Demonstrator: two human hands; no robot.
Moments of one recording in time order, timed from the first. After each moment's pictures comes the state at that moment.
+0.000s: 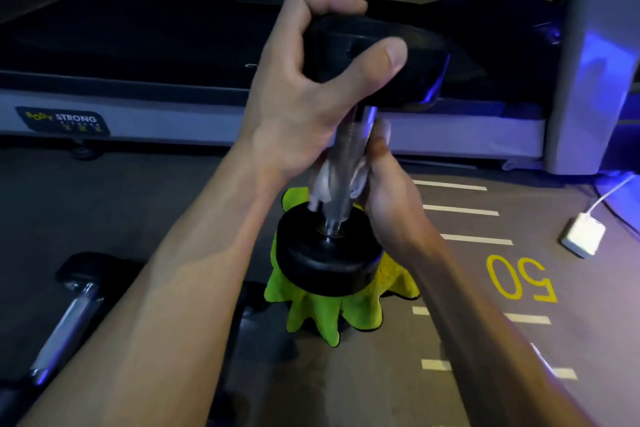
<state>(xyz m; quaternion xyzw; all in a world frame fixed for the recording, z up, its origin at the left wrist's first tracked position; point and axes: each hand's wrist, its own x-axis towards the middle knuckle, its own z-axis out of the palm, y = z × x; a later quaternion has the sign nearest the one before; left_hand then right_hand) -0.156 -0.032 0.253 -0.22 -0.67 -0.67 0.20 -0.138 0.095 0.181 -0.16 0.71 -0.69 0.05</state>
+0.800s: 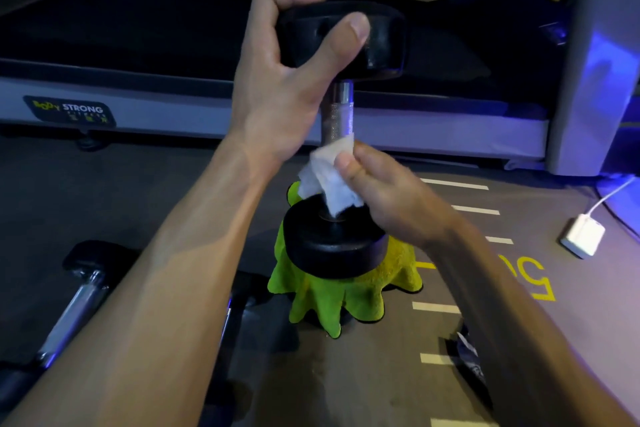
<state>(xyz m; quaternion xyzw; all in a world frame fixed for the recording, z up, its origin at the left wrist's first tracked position) -0.162 -0.052 0.245 -0.13 -0.71 -0.64 0.27 -0.139 0.115 0.188 -0.20 0.82 -0.53 0.09</state>
